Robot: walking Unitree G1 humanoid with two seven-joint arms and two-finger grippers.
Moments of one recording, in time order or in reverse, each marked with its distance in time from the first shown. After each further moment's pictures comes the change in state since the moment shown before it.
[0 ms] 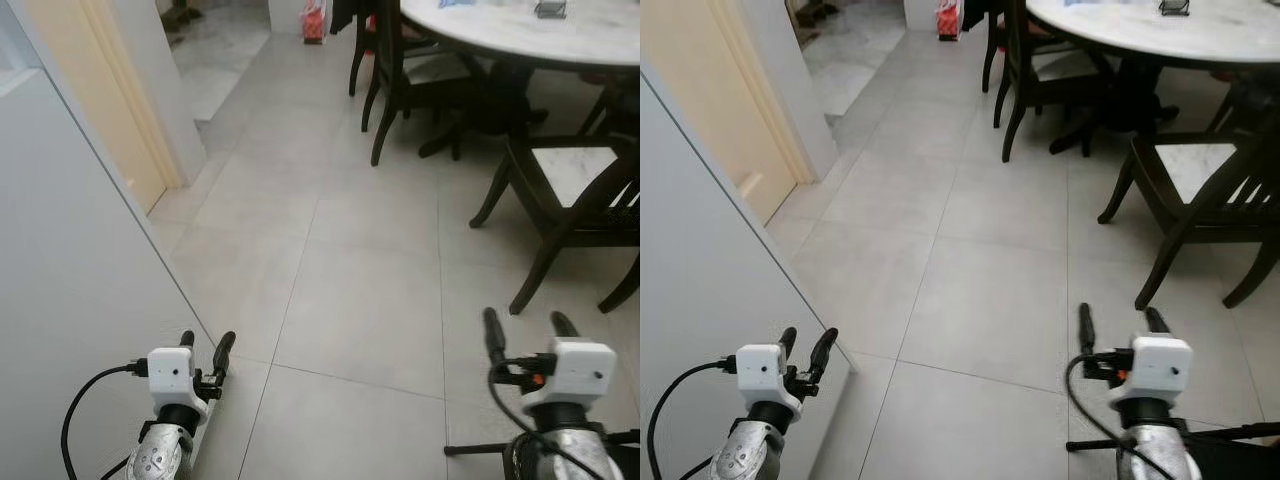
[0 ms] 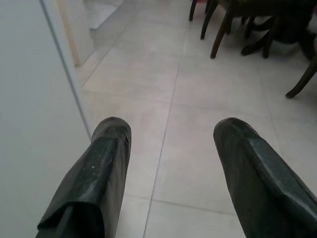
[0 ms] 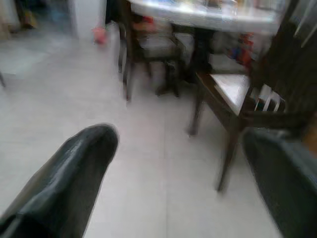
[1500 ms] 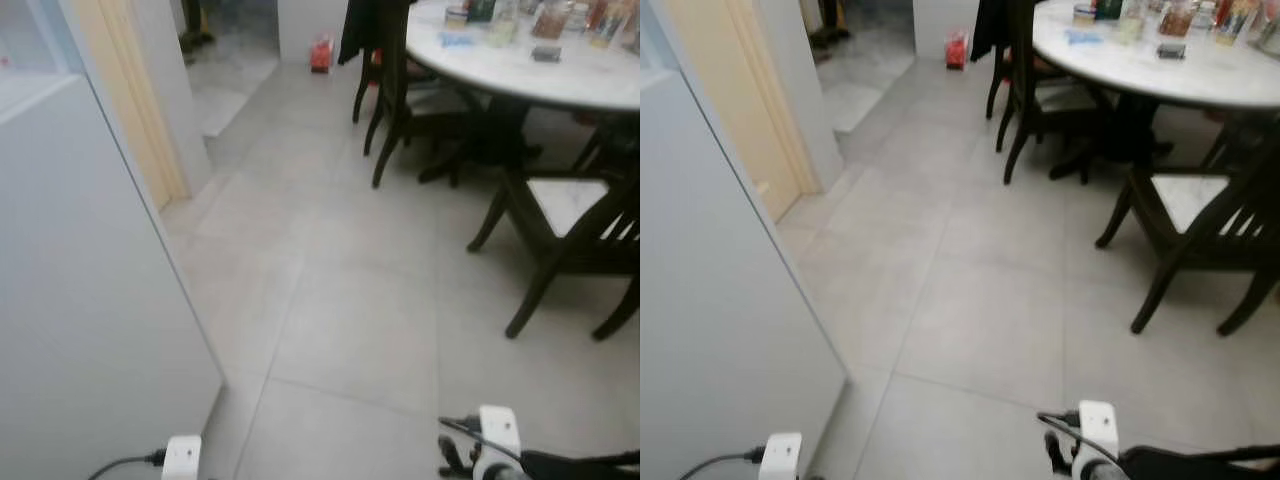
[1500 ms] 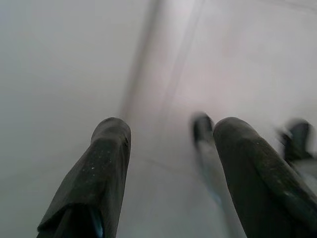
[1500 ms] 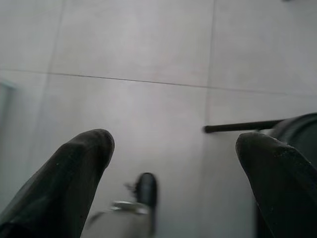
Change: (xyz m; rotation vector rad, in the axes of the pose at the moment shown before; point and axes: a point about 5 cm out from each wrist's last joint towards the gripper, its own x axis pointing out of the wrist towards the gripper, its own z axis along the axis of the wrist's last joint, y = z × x) left arm -0.026 0.026 -0.096 0.103 0.774 0.155; right arm -0.024 0.037 -0.129 0.125 0.825 0.098
